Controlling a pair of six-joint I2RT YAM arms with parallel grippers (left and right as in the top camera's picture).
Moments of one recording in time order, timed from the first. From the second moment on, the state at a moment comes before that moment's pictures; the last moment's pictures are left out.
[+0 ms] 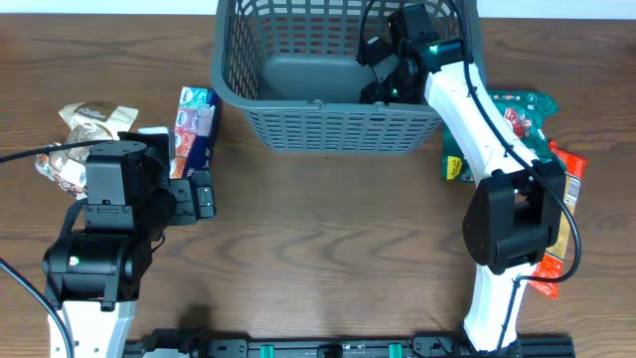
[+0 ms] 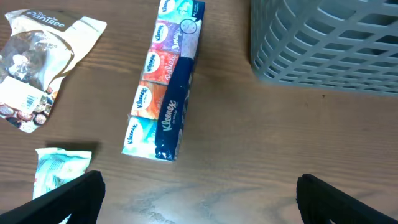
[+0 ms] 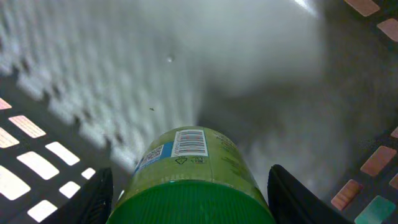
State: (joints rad) left arm -0.06 0.96 1.09 -1.00 0.02 -0.11; right arm 0.27 2.11 1.87 -0.97 -0.16 -0.30
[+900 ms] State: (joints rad) left arm -0.06 0.96 1.09 -1.00 0.02 -0.11; right arm 0.27 2.11 2.07 -1.00 -0.20 -0.30
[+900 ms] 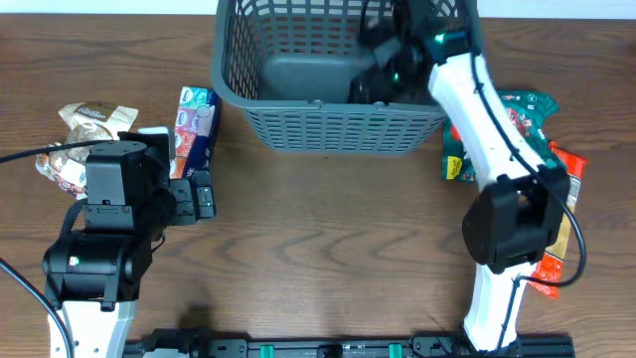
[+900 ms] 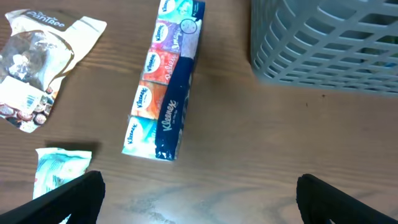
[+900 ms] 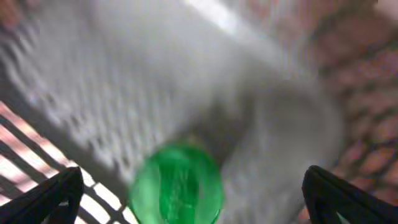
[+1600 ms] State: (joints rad) left arm -0.06 0.96 1.09 -1.00 0.02 -0.11; right arm -0.41 2.01 2.58 -1.51 -0.17 0.04
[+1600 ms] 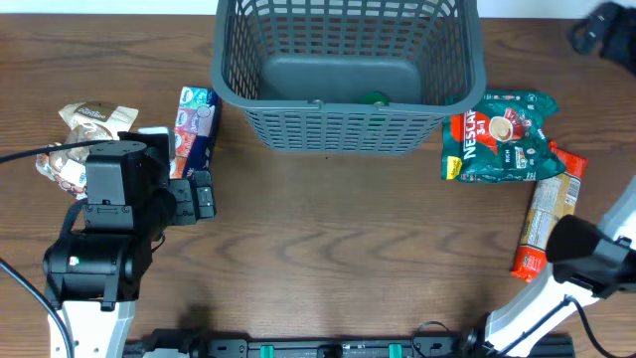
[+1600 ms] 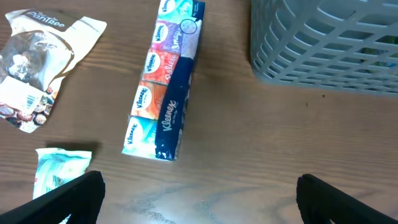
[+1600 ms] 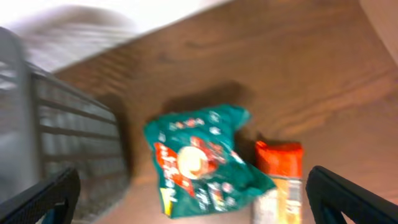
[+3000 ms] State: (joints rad) left arm -0.06 0.96 1.09 -1.00 0.02 -0.11; right arm -0.46 2.03 1.36 -0.58 -0.54 -0.24
